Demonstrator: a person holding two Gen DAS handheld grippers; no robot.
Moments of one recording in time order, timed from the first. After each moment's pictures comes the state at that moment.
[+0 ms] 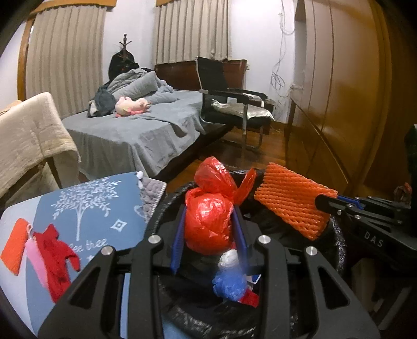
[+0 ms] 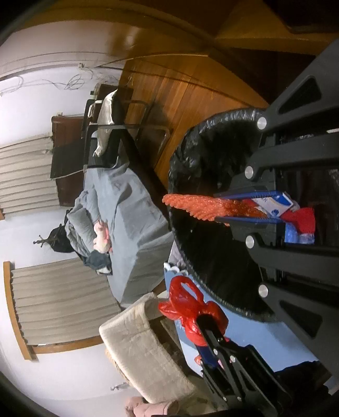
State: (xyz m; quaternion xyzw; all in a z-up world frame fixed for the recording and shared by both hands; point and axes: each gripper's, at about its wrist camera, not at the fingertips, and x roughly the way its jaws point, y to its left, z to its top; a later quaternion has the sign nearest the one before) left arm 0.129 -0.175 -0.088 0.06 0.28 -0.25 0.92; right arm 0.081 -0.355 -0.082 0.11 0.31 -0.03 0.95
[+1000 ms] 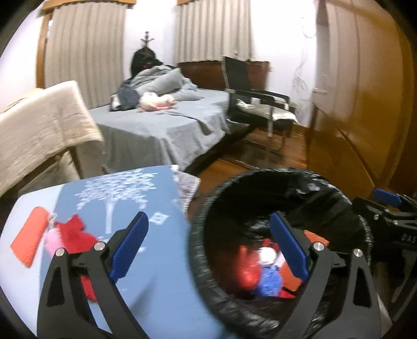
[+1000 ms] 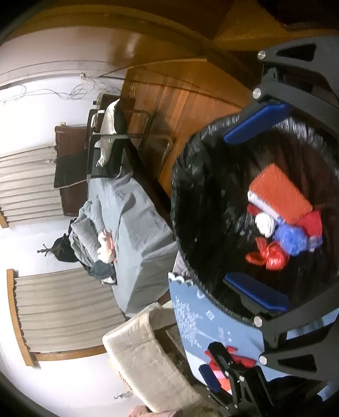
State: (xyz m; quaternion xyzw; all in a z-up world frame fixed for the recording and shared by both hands) left arm 0.147 -0.116 -0.094 0.04 0.28 -0.18 0.94; right arm 0.087 -0.344 -0.084 0.11 0.29 -0.06 0.95
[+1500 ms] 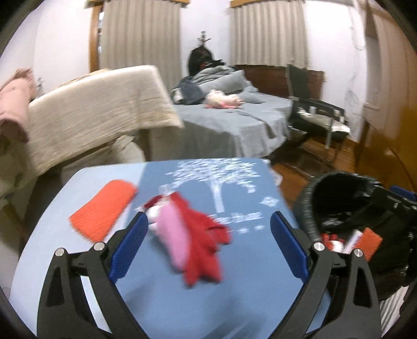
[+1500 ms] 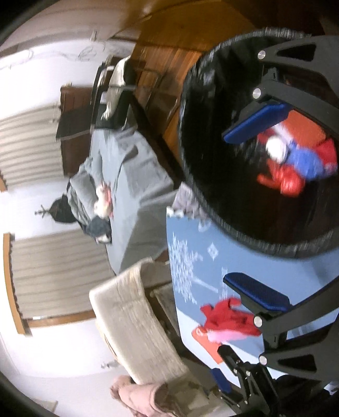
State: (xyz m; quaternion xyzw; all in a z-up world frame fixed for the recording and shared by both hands) left arm 0.141 0.026 -0.098 0.02 0.28 -0.03 0.96; right arm 0.133 -0.225 -0.082 0.09 0.29 0.04 0.95
